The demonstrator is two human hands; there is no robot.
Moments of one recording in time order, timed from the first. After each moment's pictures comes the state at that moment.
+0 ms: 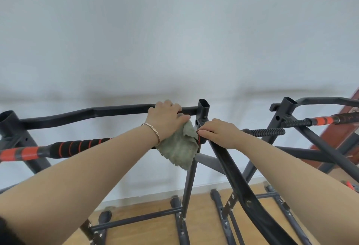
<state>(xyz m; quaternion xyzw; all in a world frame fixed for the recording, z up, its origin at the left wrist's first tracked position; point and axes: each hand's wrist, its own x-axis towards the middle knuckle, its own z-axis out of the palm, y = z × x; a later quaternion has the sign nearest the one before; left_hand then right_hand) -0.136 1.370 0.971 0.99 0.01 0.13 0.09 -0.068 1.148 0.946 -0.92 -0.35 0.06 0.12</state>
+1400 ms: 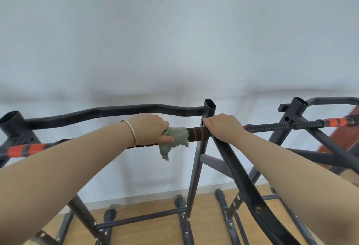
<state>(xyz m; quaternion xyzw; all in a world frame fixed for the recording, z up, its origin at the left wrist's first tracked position) -0.146 1.435 0.963 0.98 -0.15 0.01 -0.13 -0.045 1.178 0.943 -0.95 -0.31 -0.08 -0.02</state>
